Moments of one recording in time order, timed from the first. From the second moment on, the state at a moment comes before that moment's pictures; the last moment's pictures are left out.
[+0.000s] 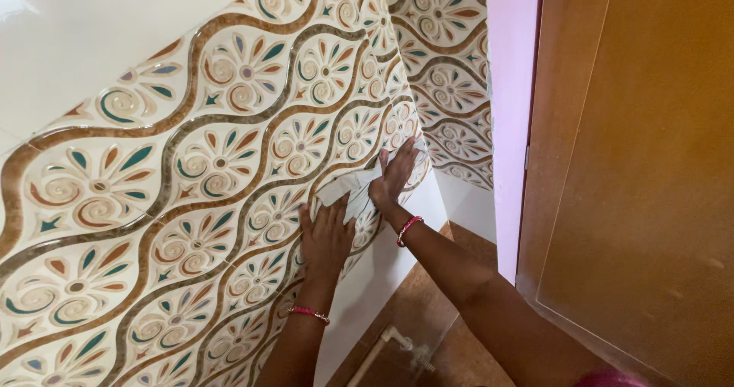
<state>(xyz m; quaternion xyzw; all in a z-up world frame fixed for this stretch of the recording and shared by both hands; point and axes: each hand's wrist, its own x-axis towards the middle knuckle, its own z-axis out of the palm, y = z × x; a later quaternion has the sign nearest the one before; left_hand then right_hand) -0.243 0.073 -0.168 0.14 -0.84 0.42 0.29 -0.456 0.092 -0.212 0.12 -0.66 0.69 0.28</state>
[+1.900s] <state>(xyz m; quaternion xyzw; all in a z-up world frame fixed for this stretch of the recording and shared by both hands) 0.050 -0.010 0.008 0.34 -0.64 0.48 0.49 -0.175 0.038 0.074 0.56 -0.48 0.44 0.52</state>
